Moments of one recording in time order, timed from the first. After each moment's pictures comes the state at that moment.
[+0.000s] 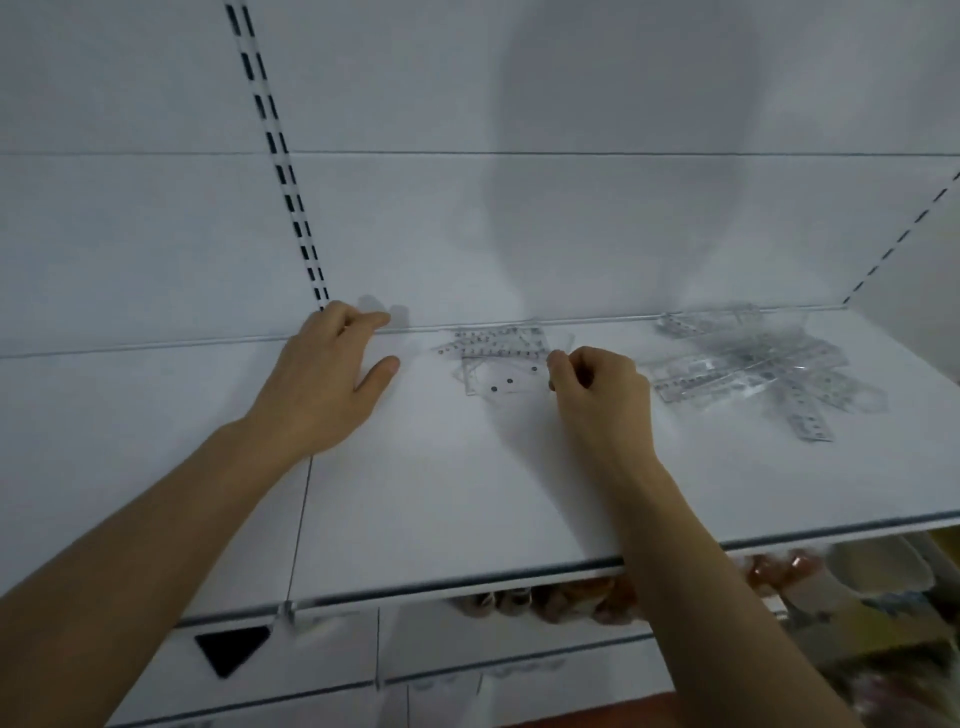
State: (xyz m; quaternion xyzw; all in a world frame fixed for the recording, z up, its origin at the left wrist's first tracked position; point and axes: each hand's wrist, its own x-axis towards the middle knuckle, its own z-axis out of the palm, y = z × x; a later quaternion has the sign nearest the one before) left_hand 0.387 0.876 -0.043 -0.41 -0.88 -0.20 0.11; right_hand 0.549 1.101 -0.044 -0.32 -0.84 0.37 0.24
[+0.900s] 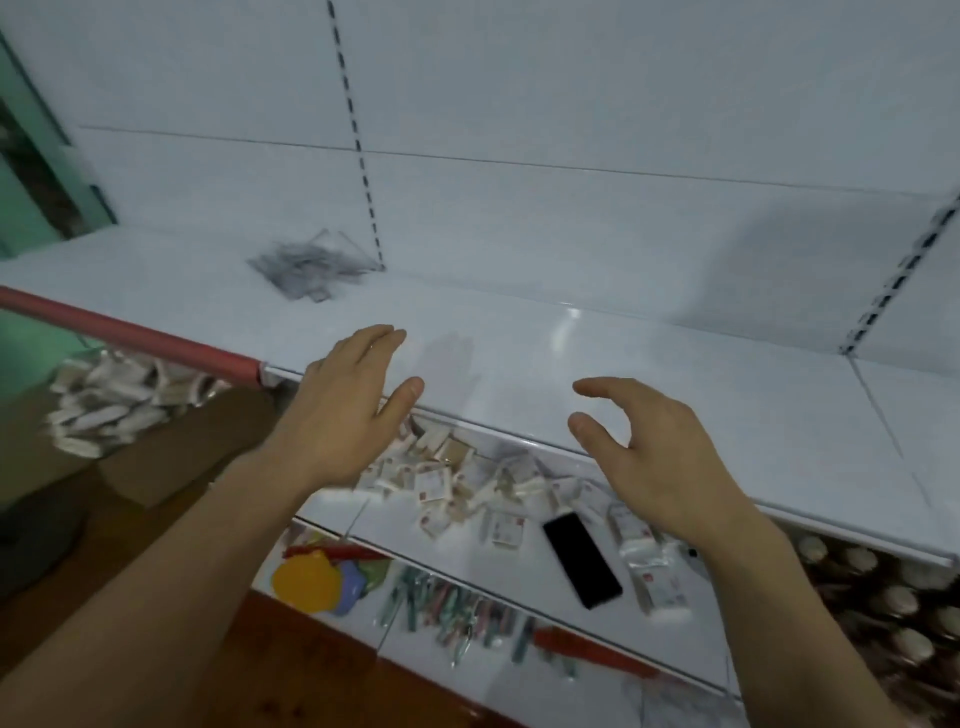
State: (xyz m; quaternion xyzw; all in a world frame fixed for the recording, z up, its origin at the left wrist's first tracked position) left_hand 0.445 0.340 0.000 -0.16 -0.97 -0.14 0.12; right_hand 0.505 0.631 -0.001 0.07 -0.93 0.34 0.09
